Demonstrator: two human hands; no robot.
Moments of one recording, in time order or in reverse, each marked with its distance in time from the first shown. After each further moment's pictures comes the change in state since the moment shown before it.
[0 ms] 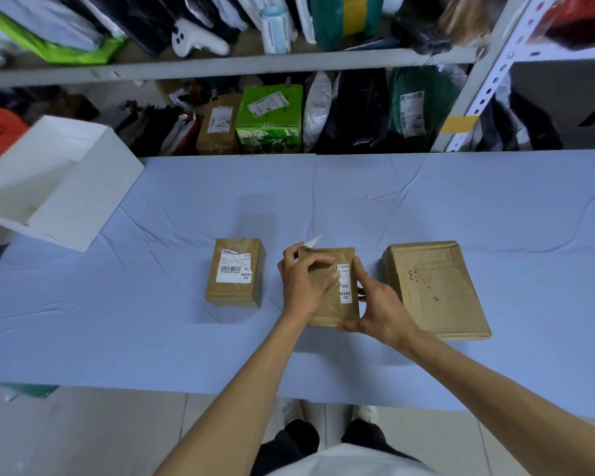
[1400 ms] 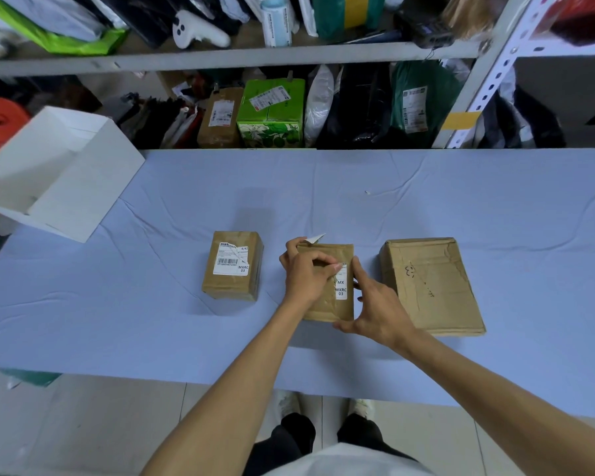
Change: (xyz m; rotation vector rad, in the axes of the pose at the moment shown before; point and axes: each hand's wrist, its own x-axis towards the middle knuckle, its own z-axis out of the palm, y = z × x) left_hand 0.005 0.012 0.006 -0.021 -0.097 -0.117; right_hand -0.009 0.001 0.000 -0.141 0.016 0.028
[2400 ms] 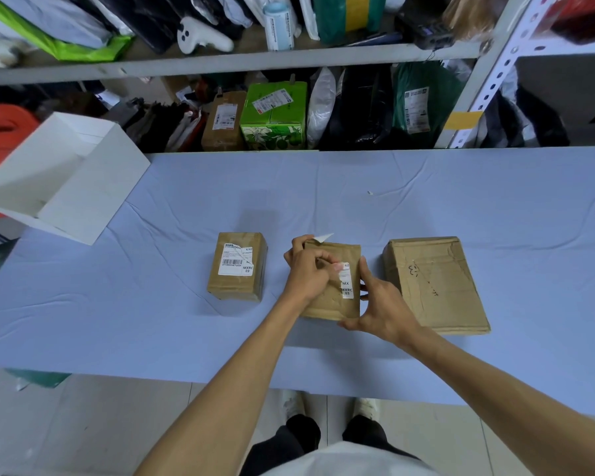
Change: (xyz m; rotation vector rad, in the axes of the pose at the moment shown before) left_hand -0.005 0.013 -0.014 -0.029 -0.107 0.002; right_hand 0.001 -0.003 -0.004 0.110 -0.018 0.005
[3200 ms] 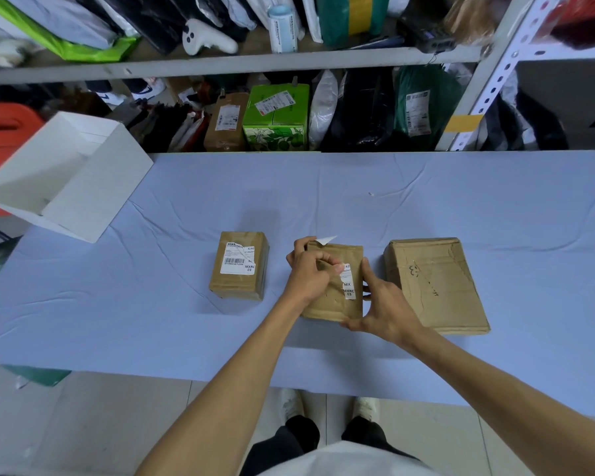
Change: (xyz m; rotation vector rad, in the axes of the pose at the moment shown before) left_hand -0.004 -0.001 -0.003 -0.036 -0.030 -0.009; right_hand -0.004 -0.001 -0.003 -0.026 -0.014 0.021
